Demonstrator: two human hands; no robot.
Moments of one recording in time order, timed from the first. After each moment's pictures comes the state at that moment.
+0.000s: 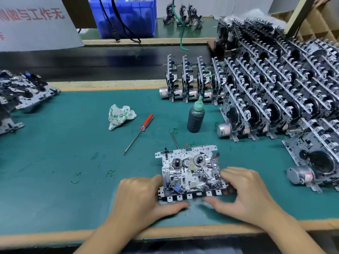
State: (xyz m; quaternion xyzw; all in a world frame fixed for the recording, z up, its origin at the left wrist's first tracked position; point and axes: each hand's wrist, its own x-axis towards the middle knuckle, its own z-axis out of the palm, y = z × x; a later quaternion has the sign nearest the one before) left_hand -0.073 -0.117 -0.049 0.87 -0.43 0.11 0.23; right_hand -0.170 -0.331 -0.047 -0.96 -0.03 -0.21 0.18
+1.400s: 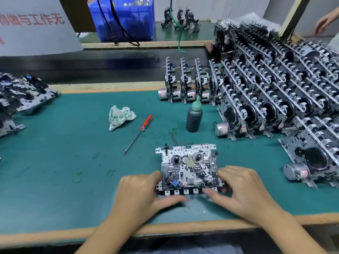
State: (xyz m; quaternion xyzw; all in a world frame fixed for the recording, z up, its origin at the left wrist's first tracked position) left_hand -0.070 -0.117 -0.047 0.87 -0.41 0.11 0.24; right_hand -0.173 -0.328 -0.037 -0.97 -0.03 -0.18 0.16
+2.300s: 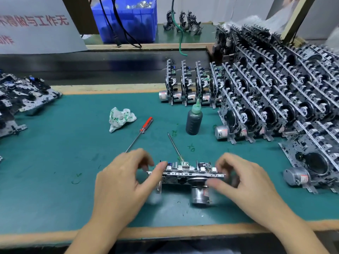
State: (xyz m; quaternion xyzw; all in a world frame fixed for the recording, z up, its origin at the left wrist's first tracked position) left_hand -0.072 -0.114 -0.003 0.90 -0.27 0.10 0.34; right_hand -0.174 -0.325 -0.009 -0.93 0.12 -0.10 0.34
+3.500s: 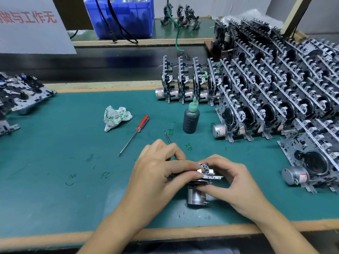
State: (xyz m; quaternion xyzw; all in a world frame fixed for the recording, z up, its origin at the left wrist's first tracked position) left_hand -0.077 -0.158 0.006 0.79 -0.44 0.04 0.42; right_hand -0.160 -0.326 -0.035 -0.78 0.01 -0.10 0.62
